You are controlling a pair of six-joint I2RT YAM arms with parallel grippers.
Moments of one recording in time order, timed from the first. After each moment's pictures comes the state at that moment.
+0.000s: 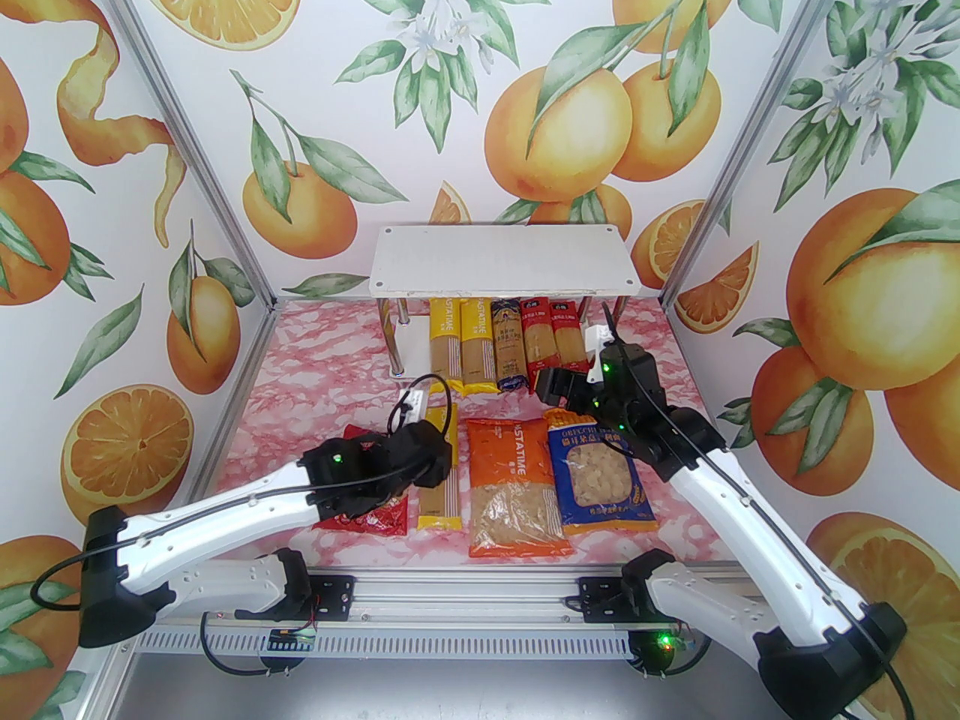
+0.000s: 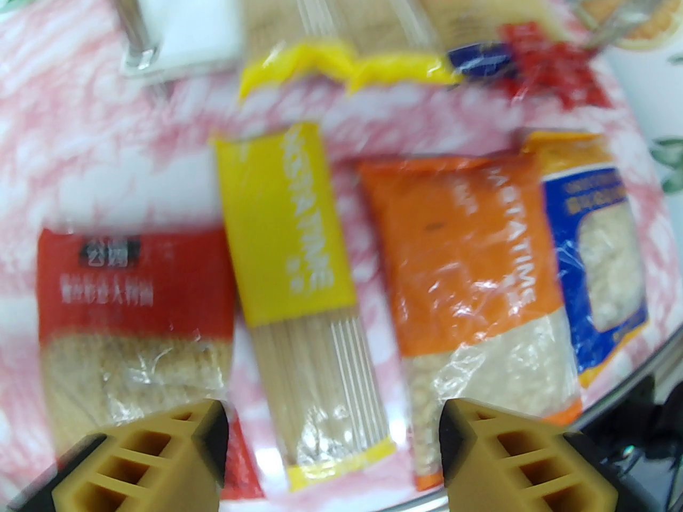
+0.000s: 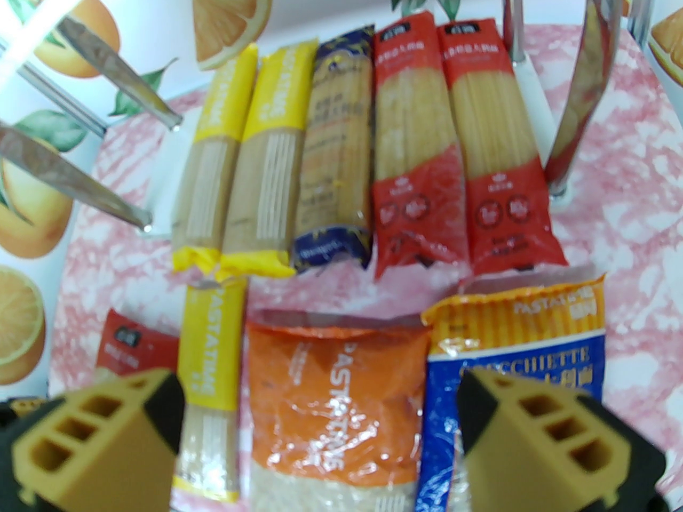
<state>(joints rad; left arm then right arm) -1.11 1.21 0.98 -0.80 -0.44 -0.90 0.41 1.03 1.03 -0.63 -0.01 0.49</state>
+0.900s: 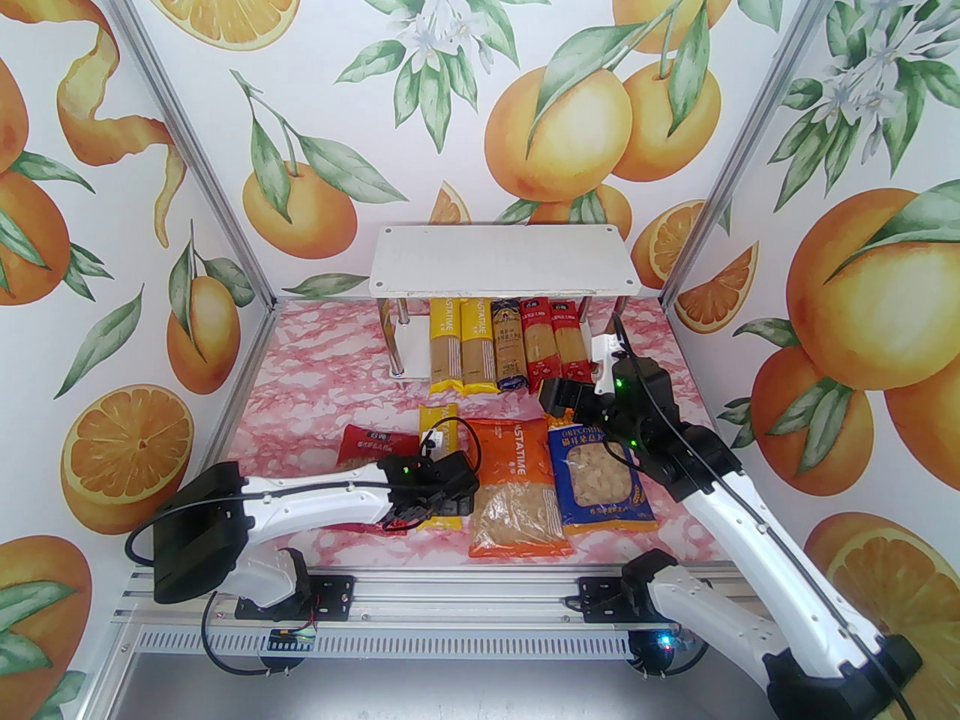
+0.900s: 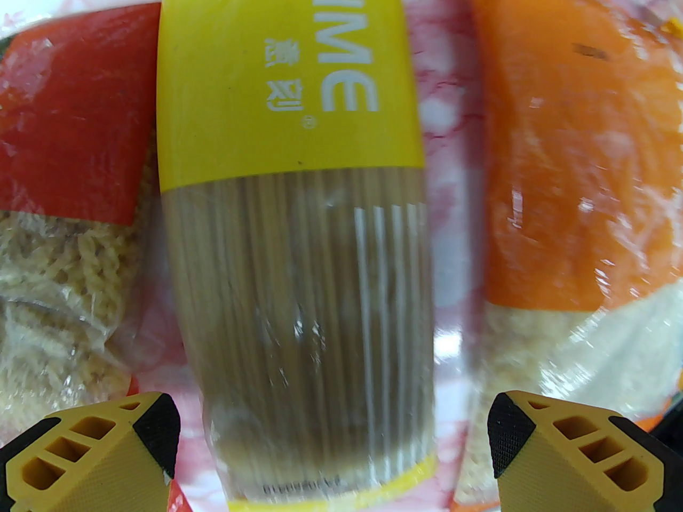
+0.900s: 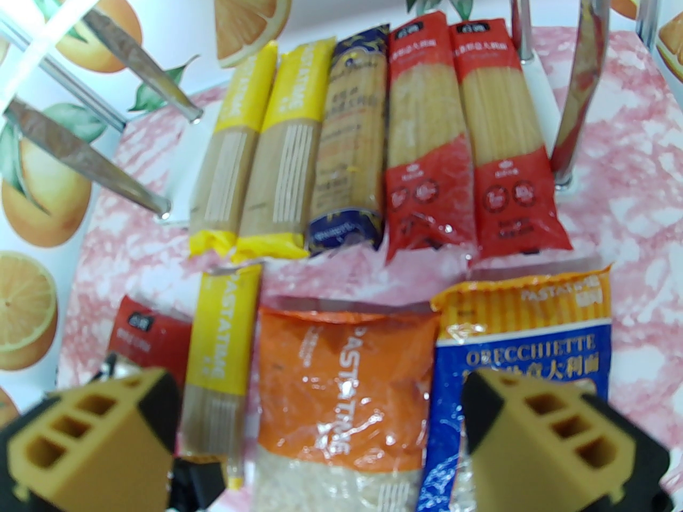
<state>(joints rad) -1.10 1.52 0.86 -0.63 -0.27 -1.07 0.41 0.93 0.98 -0.63 -0.04 0.48</state>
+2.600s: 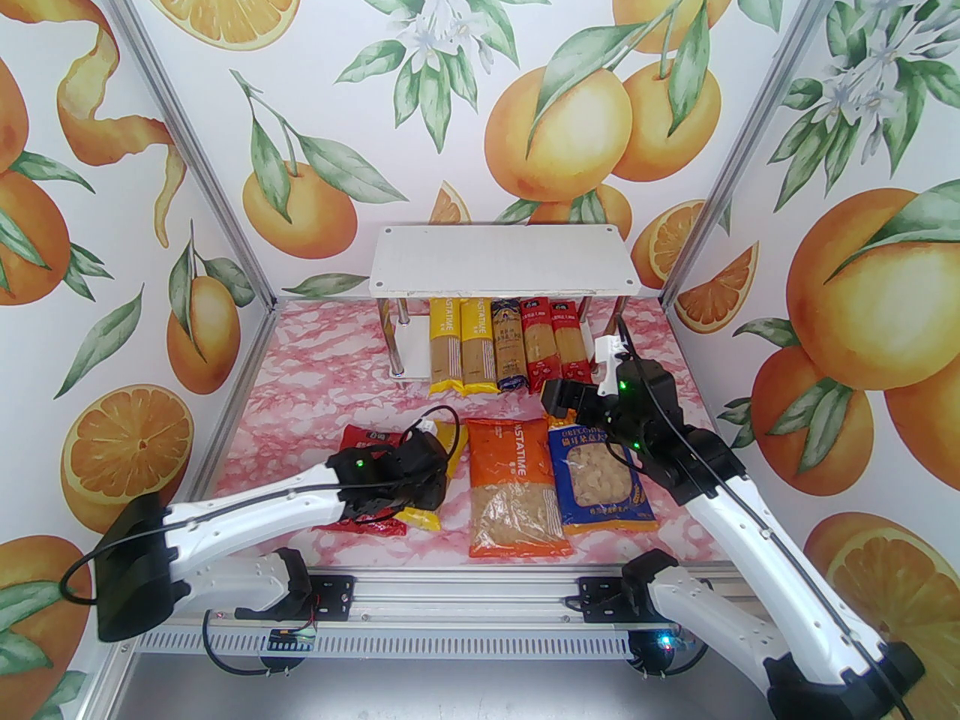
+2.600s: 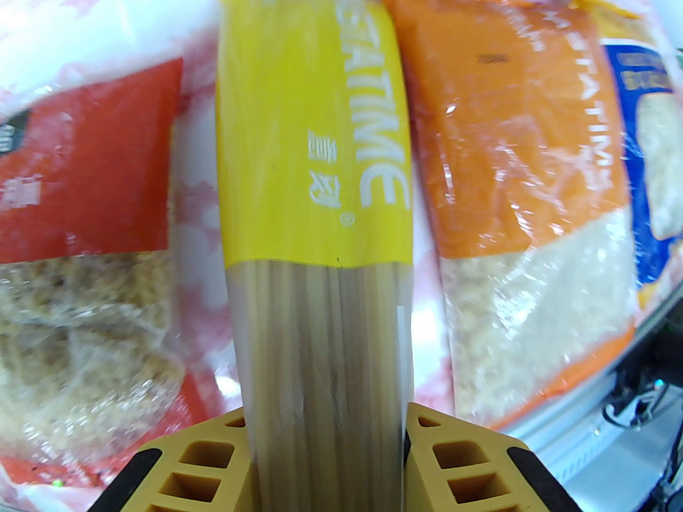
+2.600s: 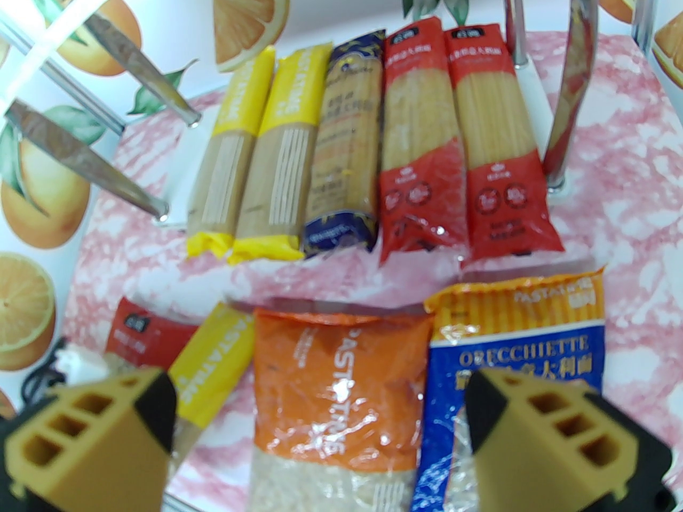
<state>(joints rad) -1.02 1.21 0.82 -0.69 -0.16 -0.80 0.39 0.92 0.97 -0.63 -0.04 0.48</state>
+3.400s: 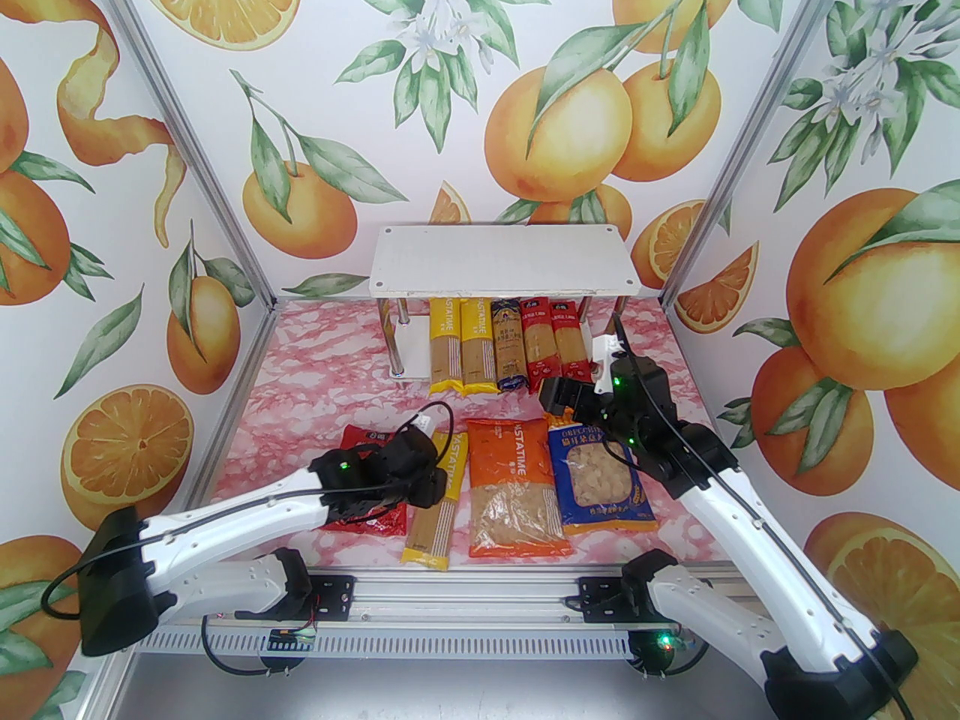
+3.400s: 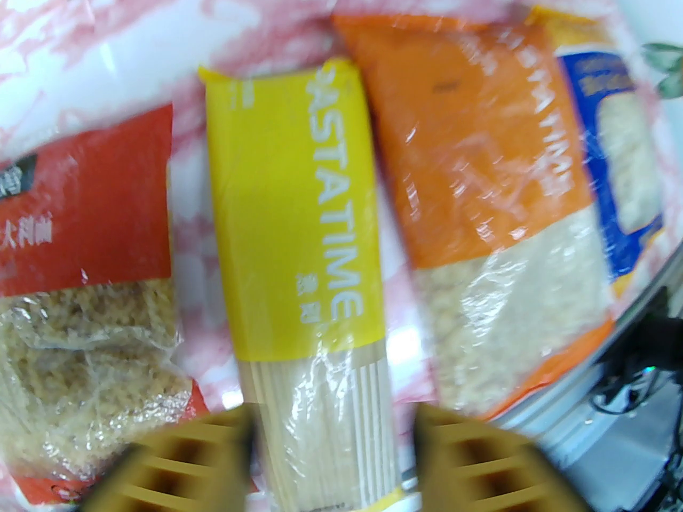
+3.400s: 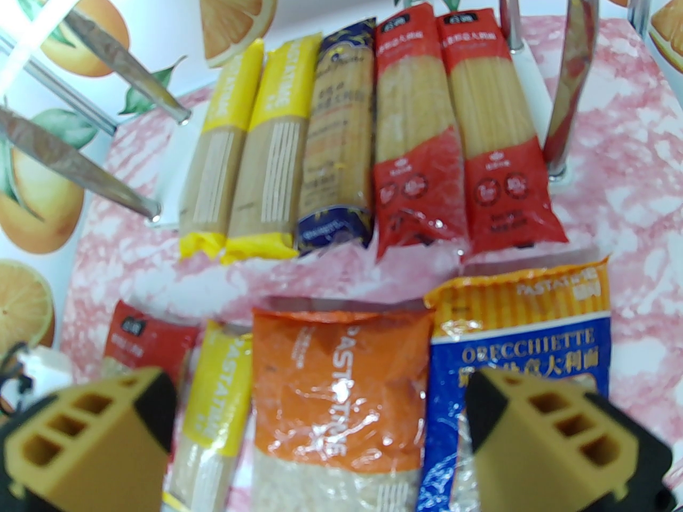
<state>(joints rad) -1.03 1.24 0.82 -0.66 -0.13 -0.75 0.39 0.95 0.97 -0.63 -0.03 0.50</state>
